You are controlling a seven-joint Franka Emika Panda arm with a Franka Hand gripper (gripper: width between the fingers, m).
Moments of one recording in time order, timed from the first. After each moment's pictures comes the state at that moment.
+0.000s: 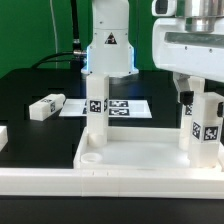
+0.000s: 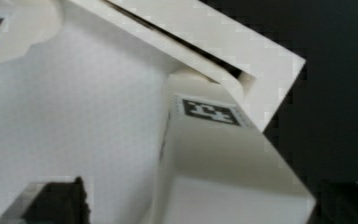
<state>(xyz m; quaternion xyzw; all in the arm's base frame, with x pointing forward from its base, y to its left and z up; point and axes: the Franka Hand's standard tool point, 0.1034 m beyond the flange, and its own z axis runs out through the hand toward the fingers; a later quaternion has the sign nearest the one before) 0.635 0.096 0.110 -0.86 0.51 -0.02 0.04</state>
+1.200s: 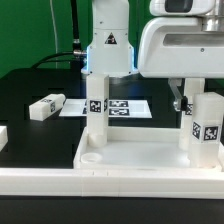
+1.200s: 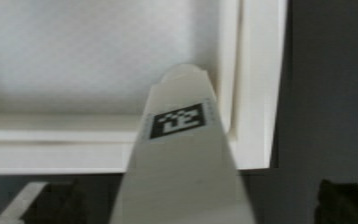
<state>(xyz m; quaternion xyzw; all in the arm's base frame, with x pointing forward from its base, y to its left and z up) 0.637 0.100 0.109 -1.00 0.00 -0.05 0.00</state>
